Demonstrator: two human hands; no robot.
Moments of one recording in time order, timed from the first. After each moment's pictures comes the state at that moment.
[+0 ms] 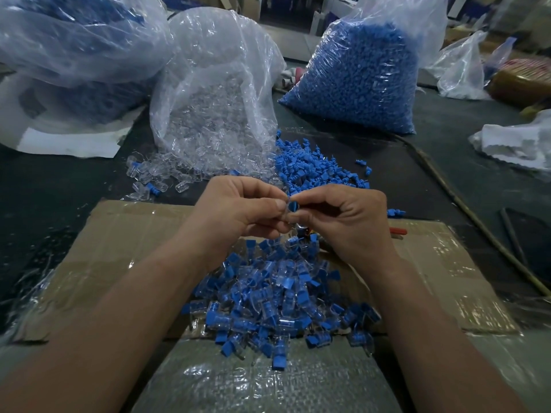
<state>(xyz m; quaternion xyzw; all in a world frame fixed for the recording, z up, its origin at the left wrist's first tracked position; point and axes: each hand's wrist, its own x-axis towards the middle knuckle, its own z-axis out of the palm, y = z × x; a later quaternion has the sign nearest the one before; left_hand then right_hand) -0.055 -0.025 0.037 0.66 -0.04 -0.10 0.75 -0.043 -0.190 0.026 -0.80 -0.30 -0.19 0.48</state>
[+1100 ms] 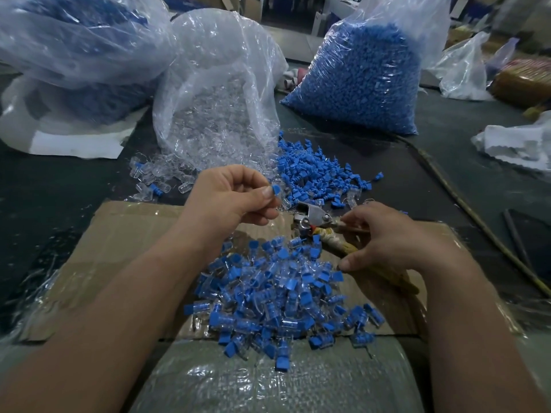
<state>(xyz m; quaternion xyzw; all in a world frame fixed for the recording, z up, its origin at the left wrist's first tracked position) -0.051 -0.019 0.037 0.66 -0.03 -0.02 0.75 -0.029 -0.242 0.040 -0.97 -0.04 0.17 0.16</state>
